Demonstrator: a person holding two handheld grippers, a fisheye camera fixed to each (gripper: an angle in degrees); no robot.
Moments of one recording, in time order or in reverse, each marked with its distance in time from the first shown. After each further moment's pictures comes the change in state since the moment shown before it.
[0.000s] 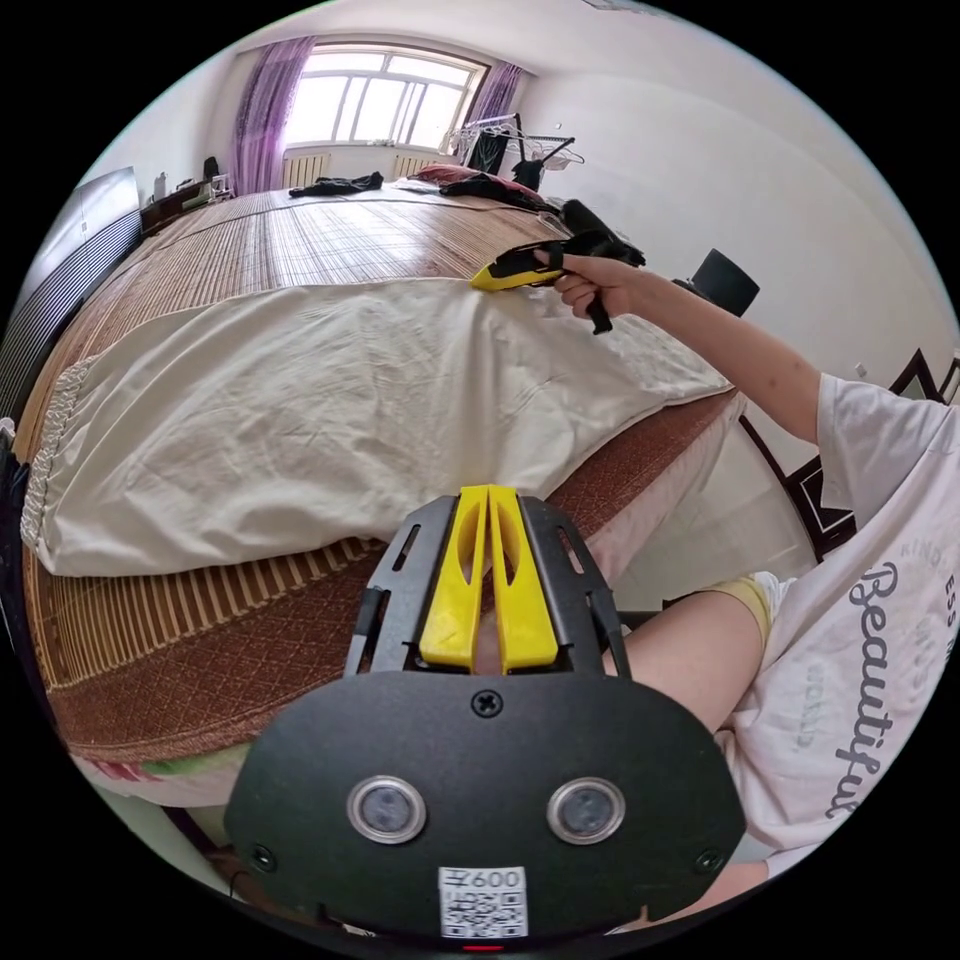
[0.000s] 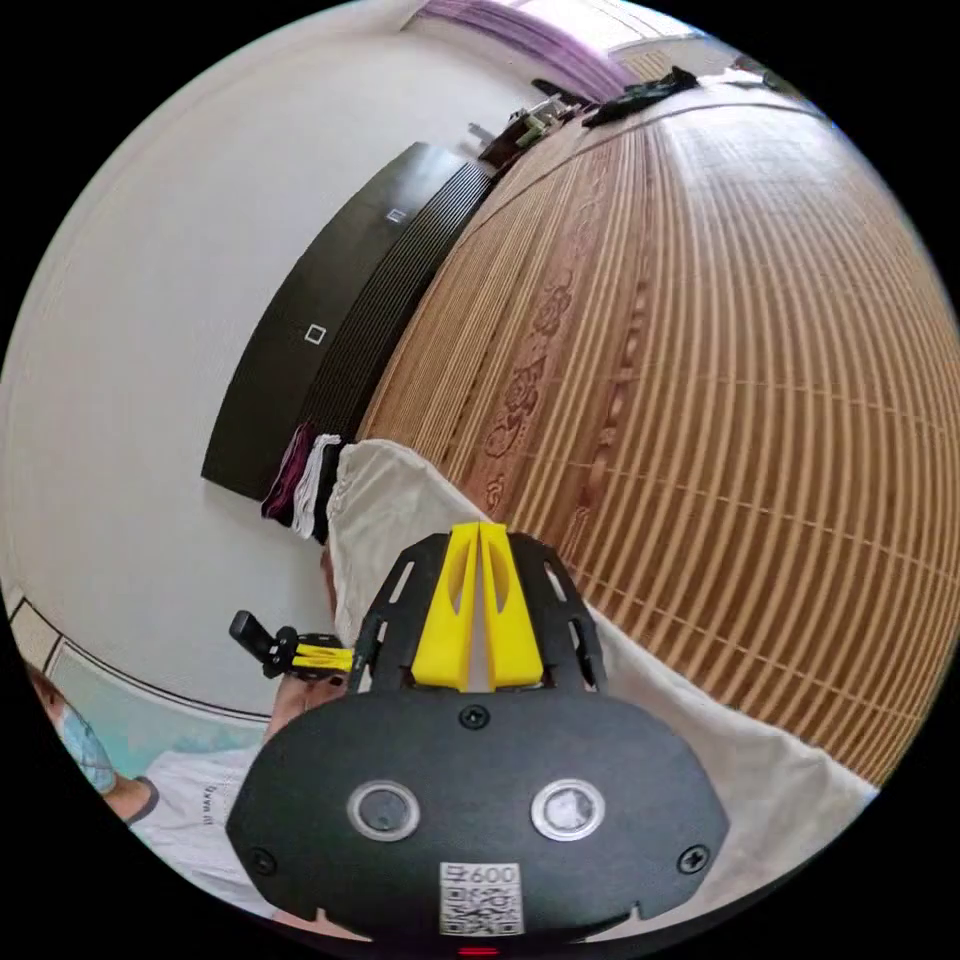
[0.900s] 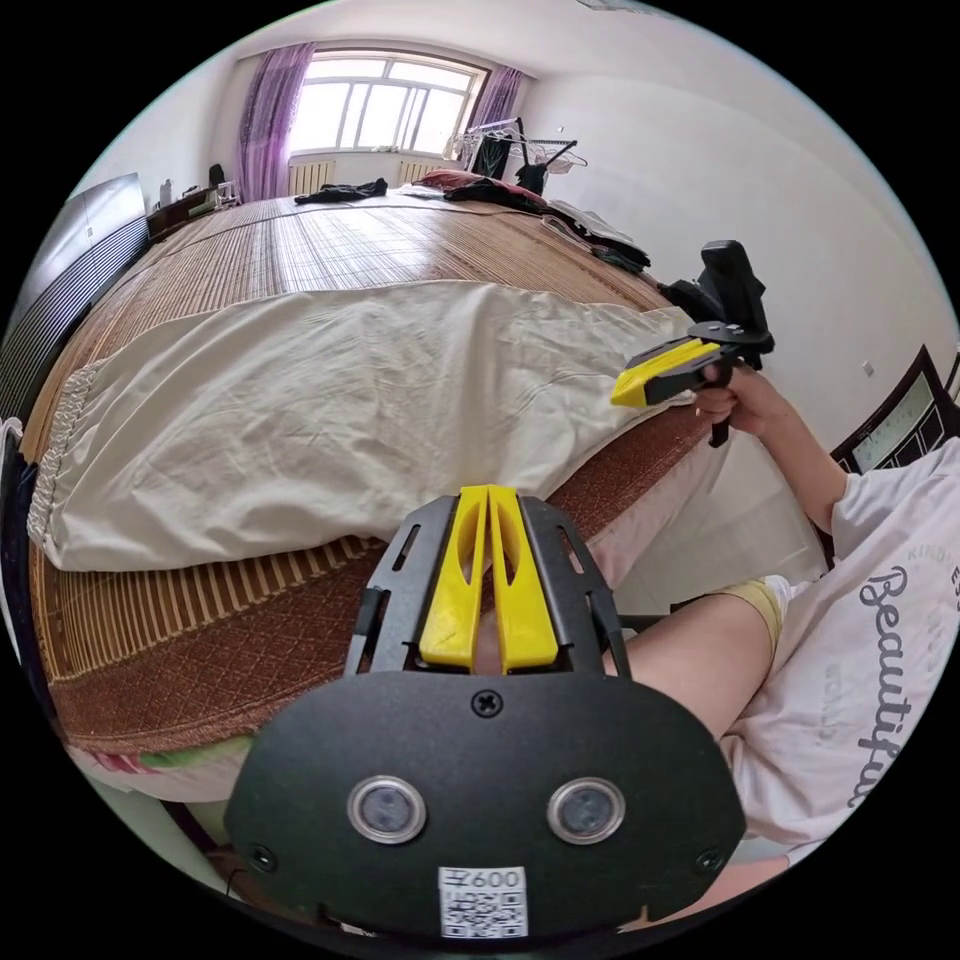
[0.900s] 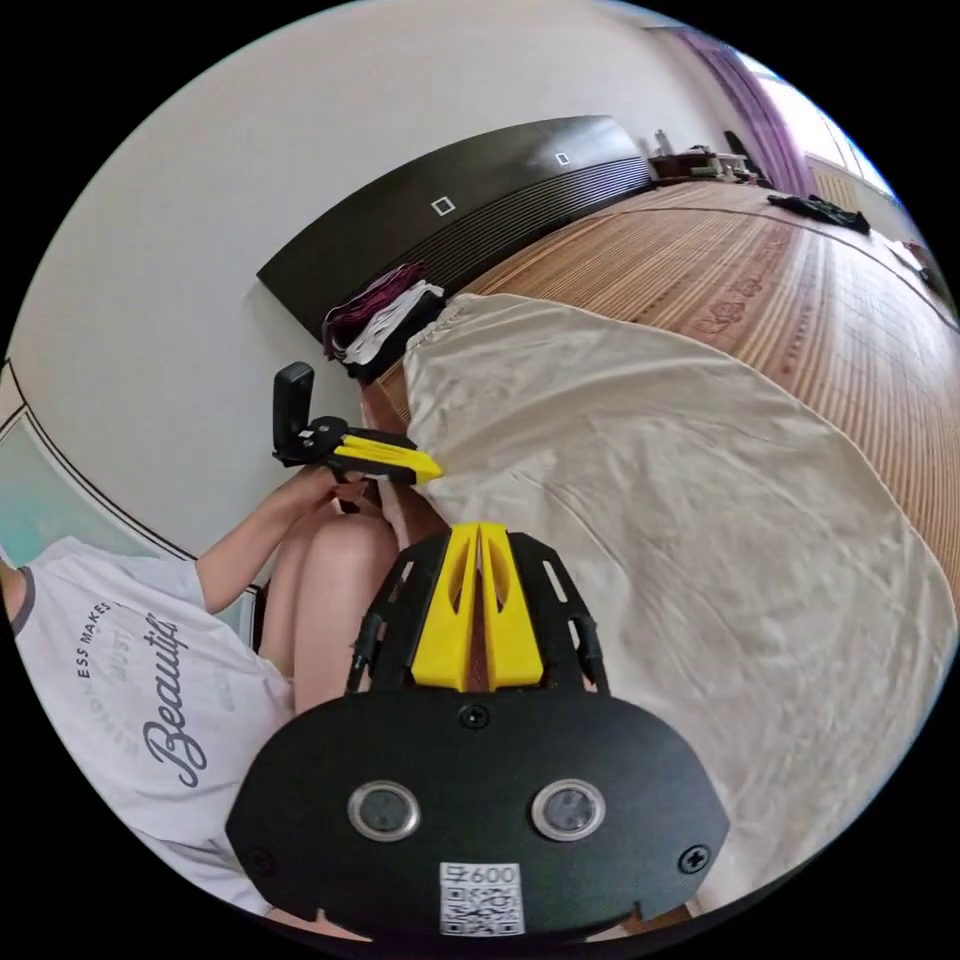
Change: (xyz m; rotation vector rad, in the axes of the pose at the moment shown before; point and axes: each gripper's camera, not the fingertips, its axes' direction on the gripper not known) left arm -0.036 0.145 0.005 0.014 -0.040 0.009; right arm -0.318 0.255 0.064 -0.152 0.040 -0.456
